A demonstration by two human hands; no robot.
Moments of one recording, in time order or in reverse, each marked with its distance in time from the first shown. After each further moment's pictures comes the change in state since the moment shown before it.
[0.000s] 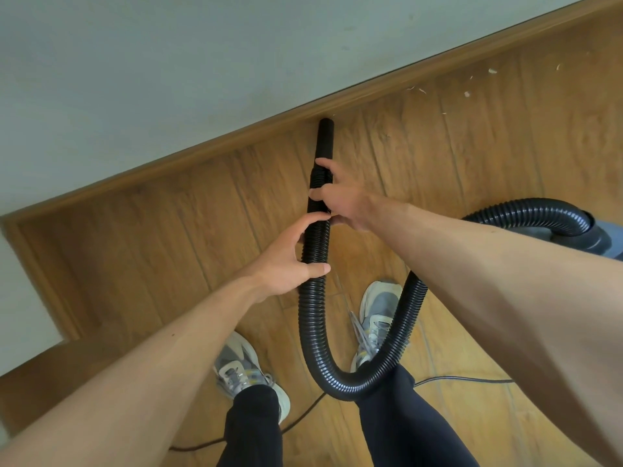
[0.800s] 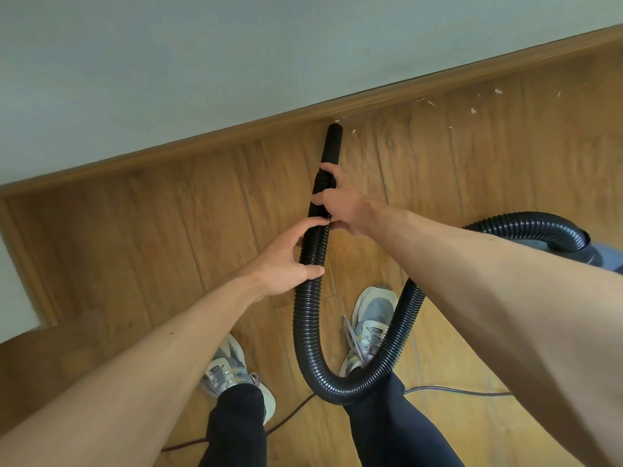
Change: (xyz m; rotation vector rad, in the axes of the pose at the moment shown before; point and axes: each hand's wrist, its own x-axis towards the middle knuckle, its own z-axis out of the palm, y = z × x) left_hand -0.005 -0.016 0.000 -0.010 0.029 -0.006; right_hand 0.000 0.007 0.016 -0.089 0.025 0.009
